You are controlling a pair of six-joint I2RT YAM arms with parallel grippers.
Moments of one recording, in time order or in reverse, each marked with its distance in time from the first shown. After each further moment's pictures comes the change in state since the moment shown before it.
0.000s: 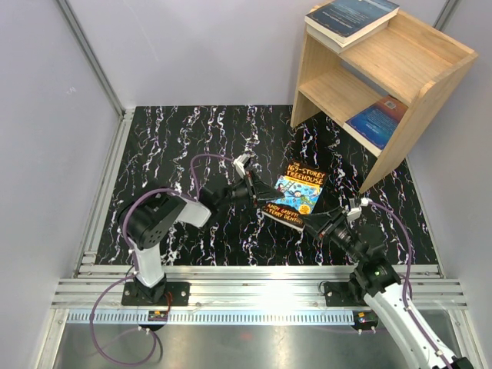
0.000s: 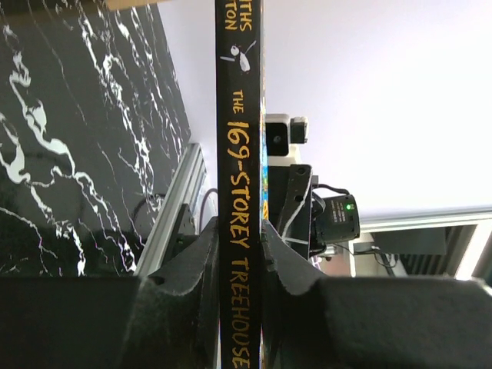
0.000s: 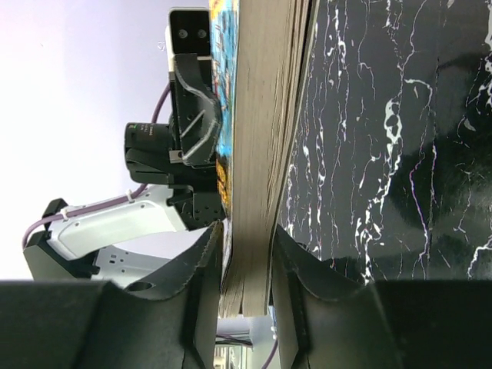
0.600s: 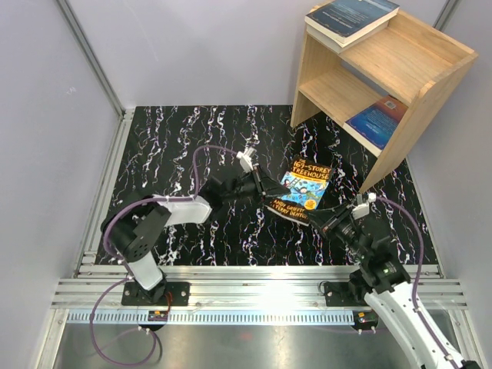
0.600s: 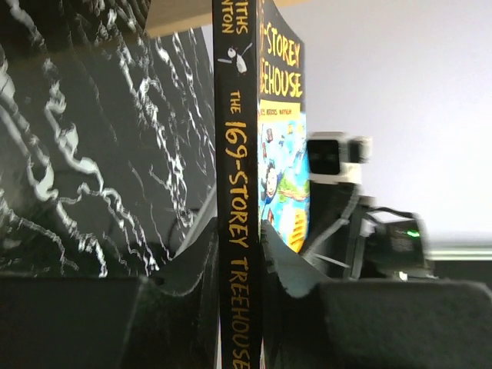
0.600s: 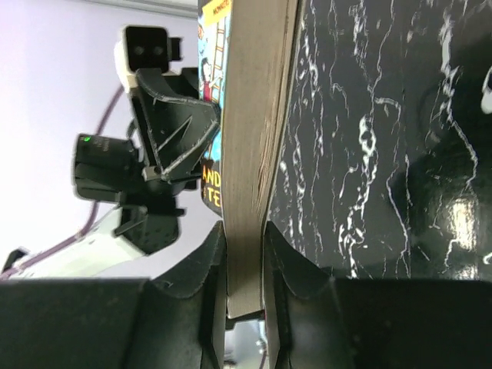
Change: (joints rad) left arm -0.057 -0.138 0.094 -0.385 -0.124 0.192; right arm 0.006 0.028 0.143 -0.204 0.089 -0.070
